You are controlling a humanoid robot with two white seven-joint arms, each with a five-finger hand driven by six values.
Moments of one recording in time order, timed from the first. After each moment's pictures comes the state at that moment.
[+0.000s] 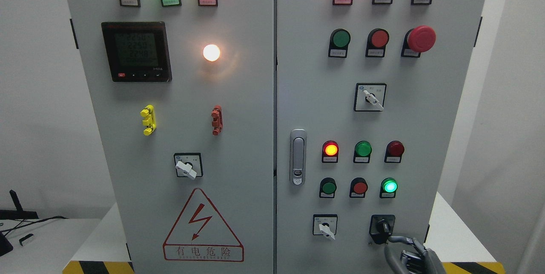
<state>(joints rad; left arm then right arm) -0.04 -0.09 0.08 0.06 0.00 -0.16 0.06 -0.14 -0.16 0.02 -1.71 -0.14 0.19 -0.05</state>
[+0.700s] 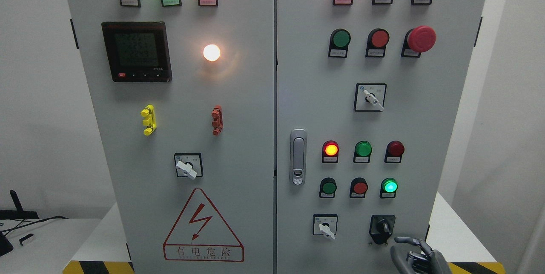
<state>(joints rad) -0.04 -0.09 0.08 0.06 0.00 -0.16 0.06 -0.13 -0.16 0.00 -1.71 -0.14 0.19 -0.06</state>
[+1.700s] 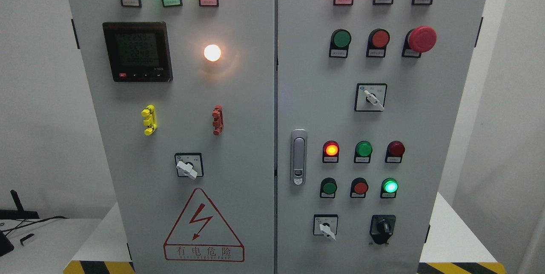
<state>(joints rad) -0.04 -0.09 0.08 0.06 0.00 -0.16 0.06 0.20 -0.19 -0.12 -1.91 -0.34 0.15 0.05</state>
